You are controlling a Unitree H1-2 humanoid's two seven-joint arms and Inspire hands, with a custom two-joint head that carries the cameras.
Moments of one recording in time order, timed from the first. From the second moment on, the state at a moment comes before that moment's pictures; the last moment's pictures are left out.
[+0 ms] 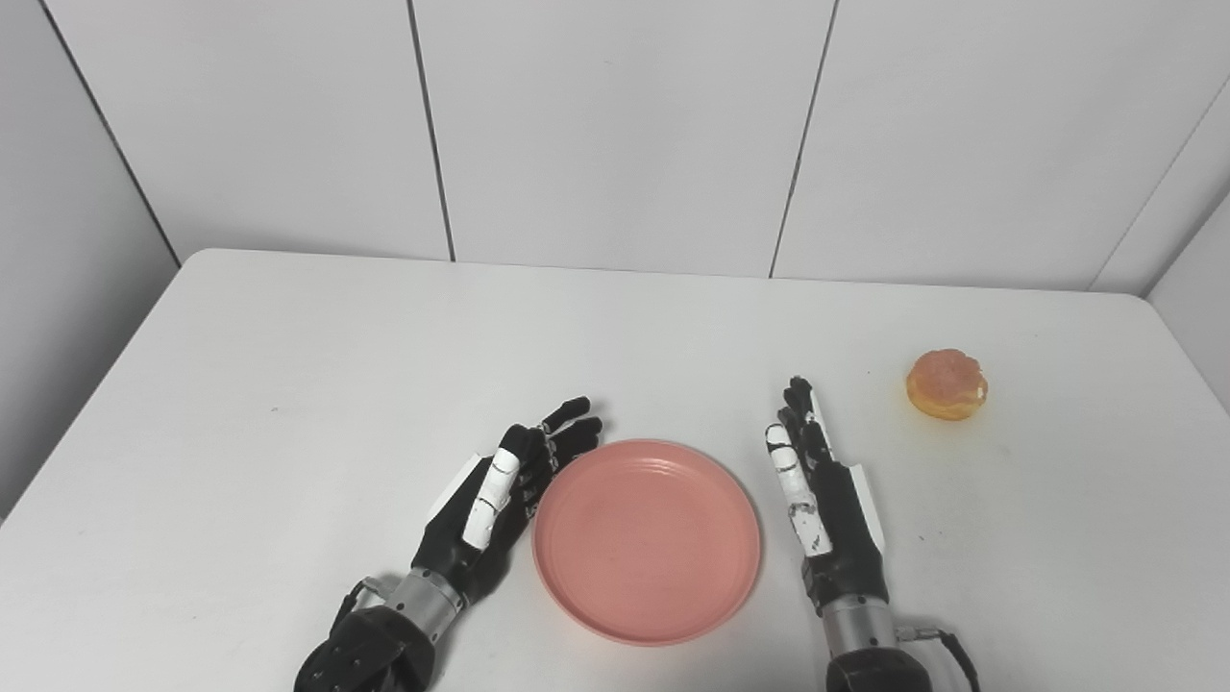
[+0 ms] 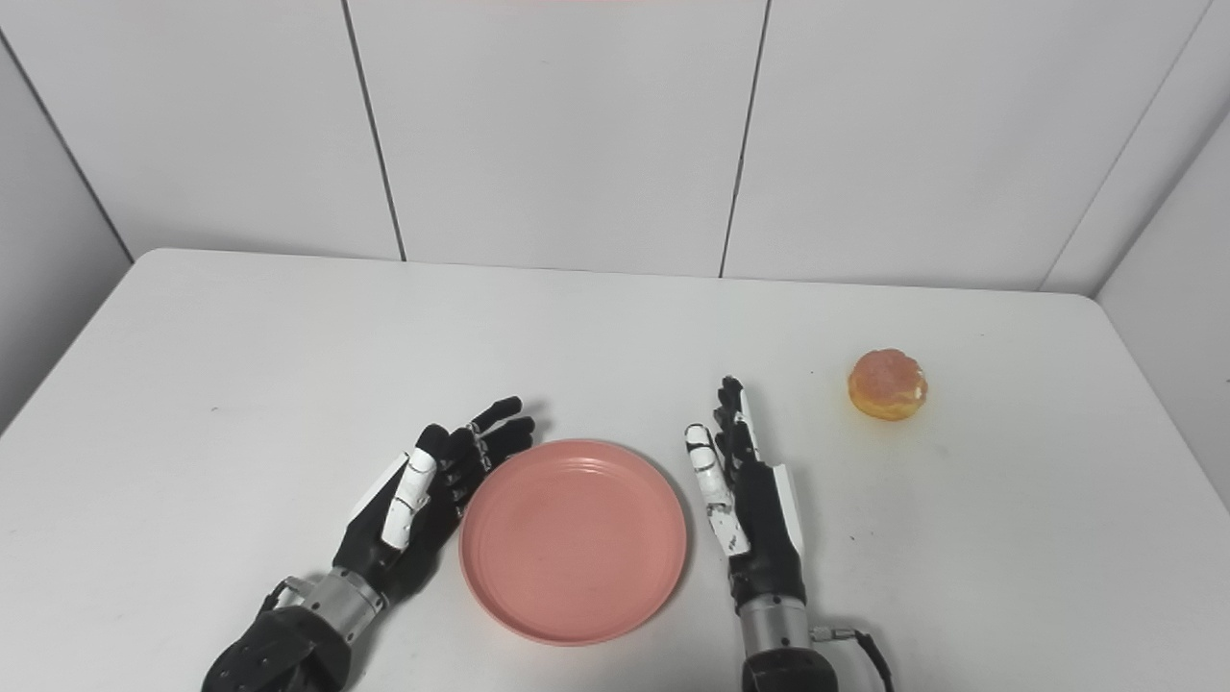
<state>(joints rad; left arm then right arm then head) -0.13 0.15 -0.13 -0.03 -0.25 0.13 -0.30 -0.11 0.12 0.09 0.02 -0.11 -0.07 -0.04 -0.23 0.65</state>
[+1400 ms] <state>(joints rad) -0.11 0.03 -0.09 0.05 -0.05 -0.12 -0.14 -0.20 0.01 0.03 0.04 -0.22 -0.06 -0.12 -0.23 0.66</state>
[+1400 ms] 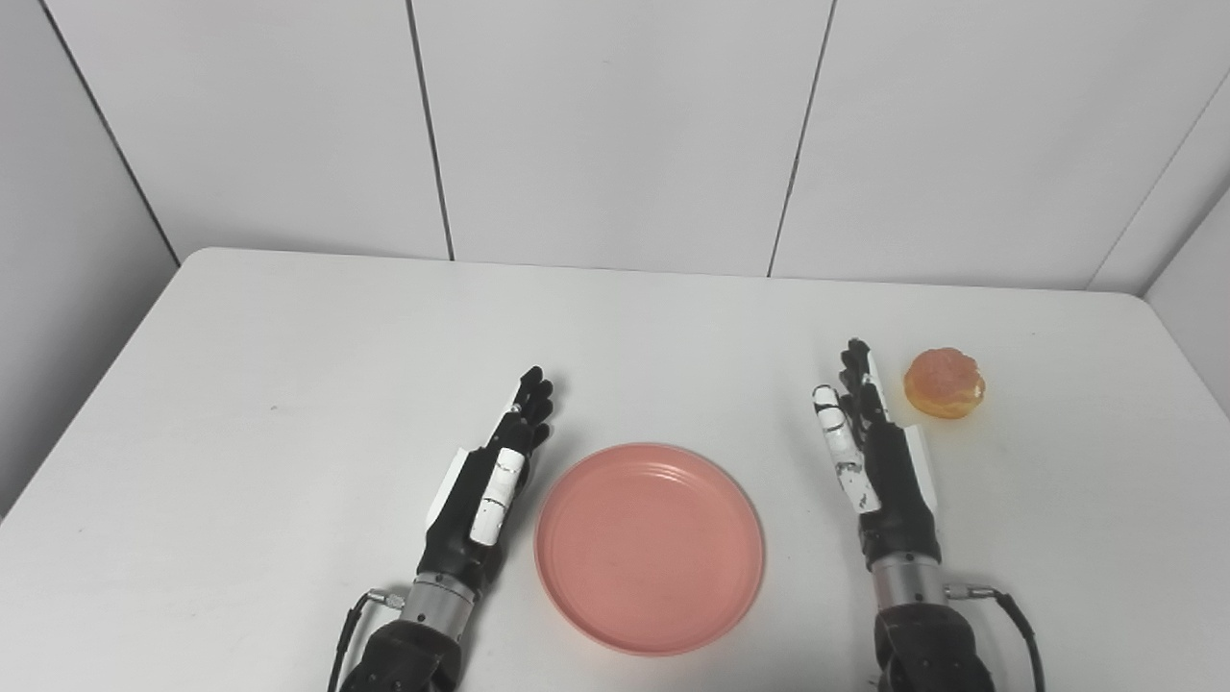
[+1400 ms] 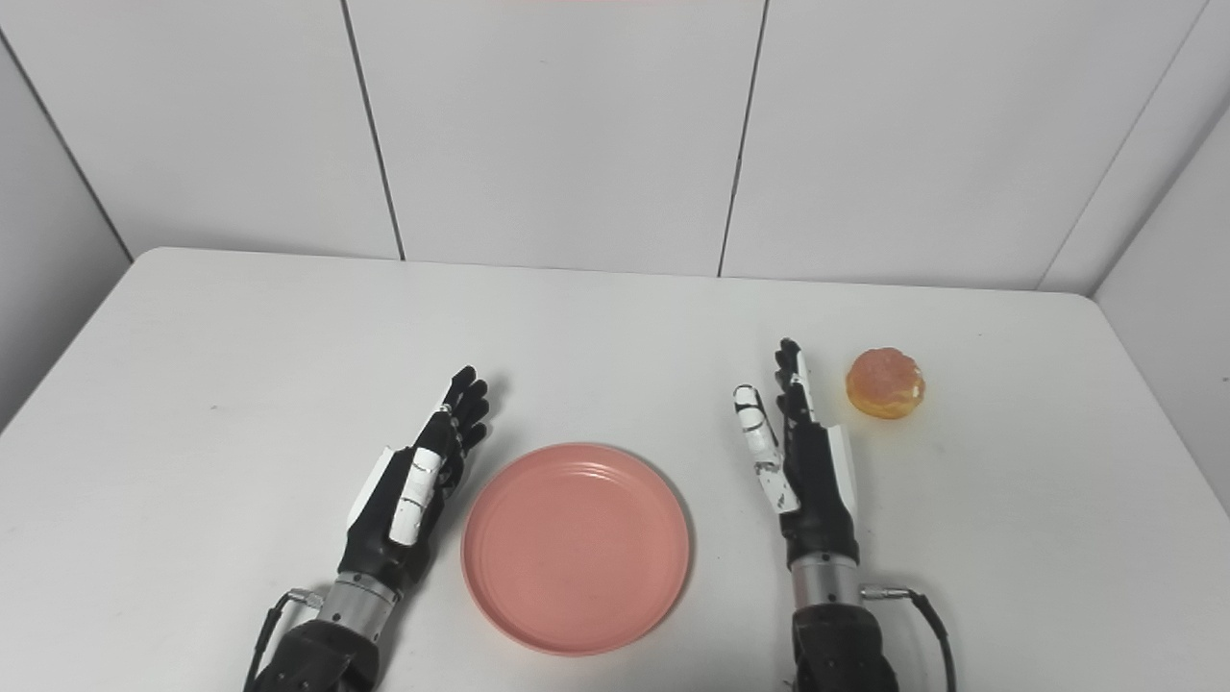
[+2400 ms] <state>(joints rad) -0.15 0.02 -0.06 0.12 0.00 -0.21 -0.08 -0.32 -0.17 -0.03 0.07 -0.52 -0.03 -0.24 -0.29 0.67</state>
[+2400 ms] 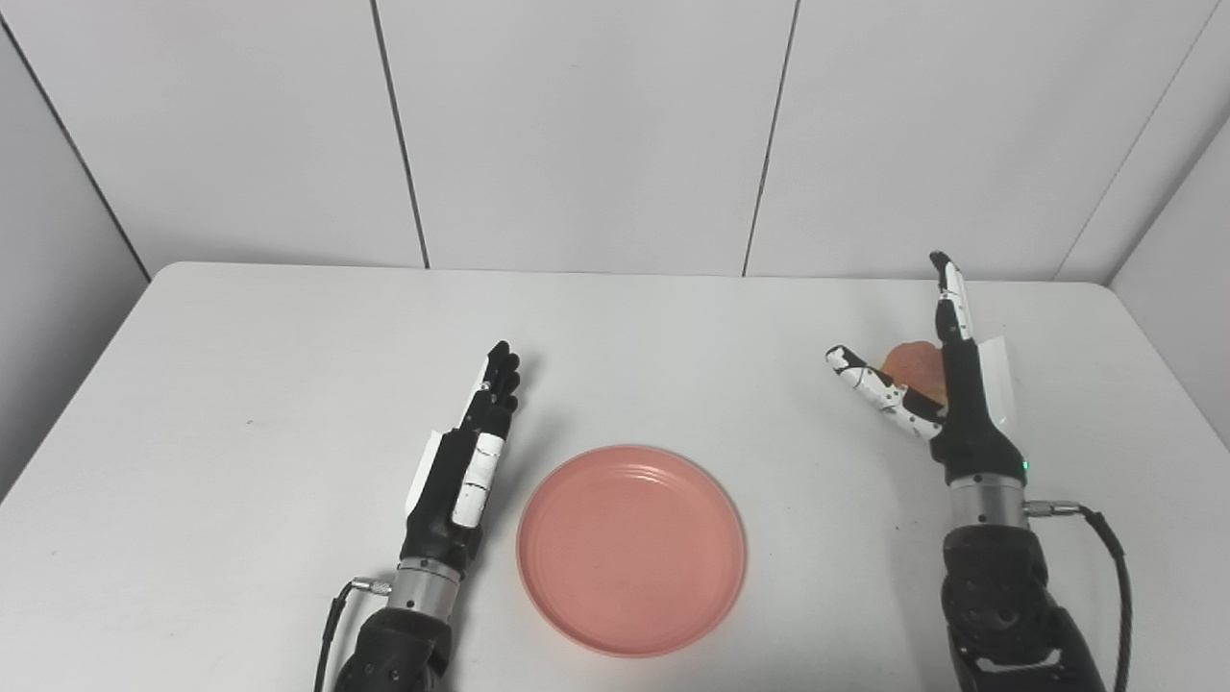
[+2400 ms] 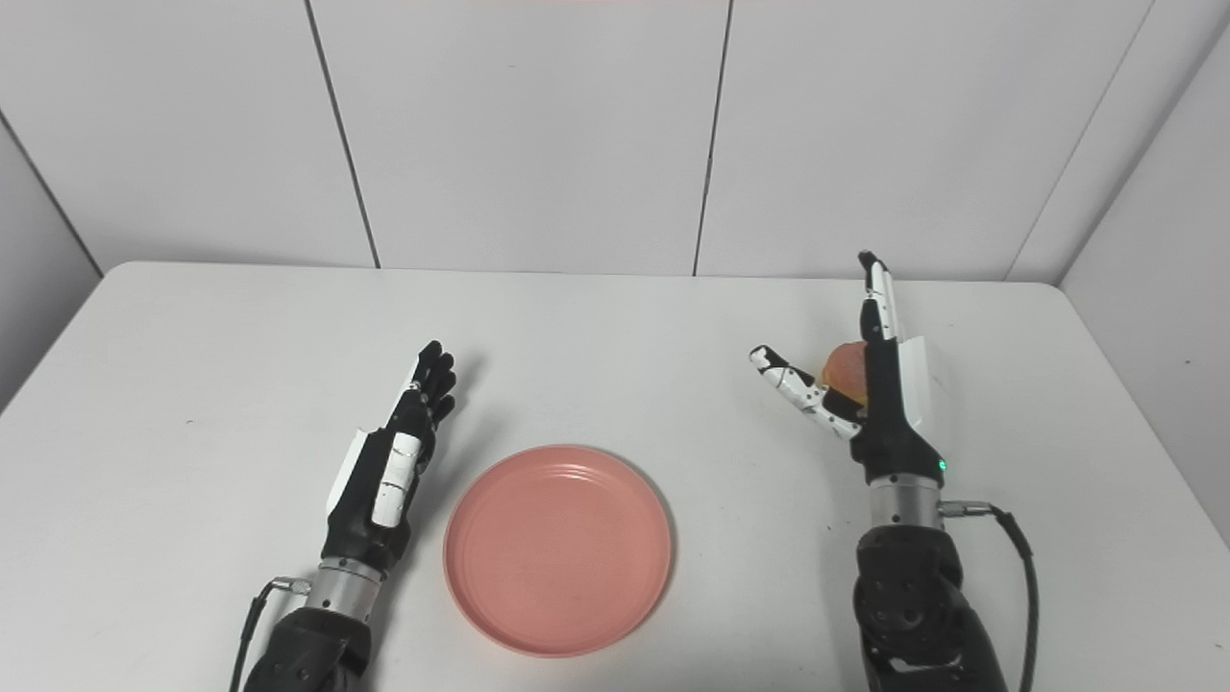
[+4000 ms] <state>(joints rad) 0.04 0.05 -0.09 -0.14 0.01 0.03 -0.10 -0.52 -0.31 0.03 0.47 -0.50 0.19 -0.26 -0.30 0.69</state>
